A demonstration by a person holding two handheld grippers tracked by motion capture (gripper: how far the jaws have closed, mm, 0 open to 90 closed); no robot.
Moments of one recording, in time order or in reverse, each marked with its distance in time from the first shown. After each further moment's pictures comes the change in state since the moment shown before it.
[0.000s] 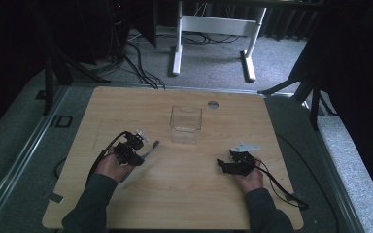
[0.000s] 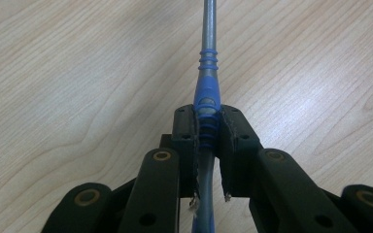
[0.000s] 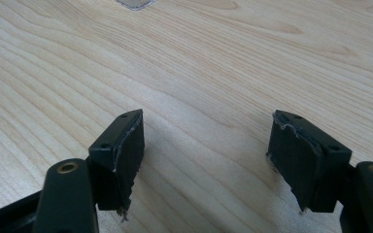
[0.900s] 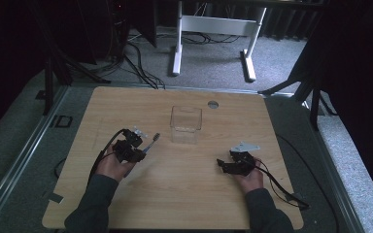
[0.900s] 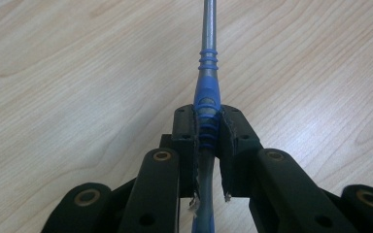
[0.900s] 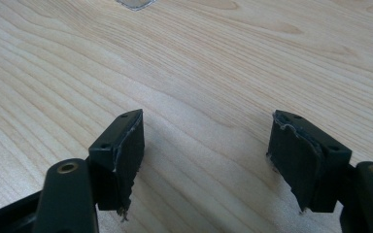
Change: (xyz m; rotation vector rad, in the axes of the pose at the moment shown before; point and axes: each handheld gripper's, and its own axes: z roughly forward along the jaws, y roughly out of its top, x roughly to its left) left arm -0.001 0.000 -0.010 -0.141 0.036 -0.015; right arm 0.000 0.000 0.000 0.001 0.001 -0.001
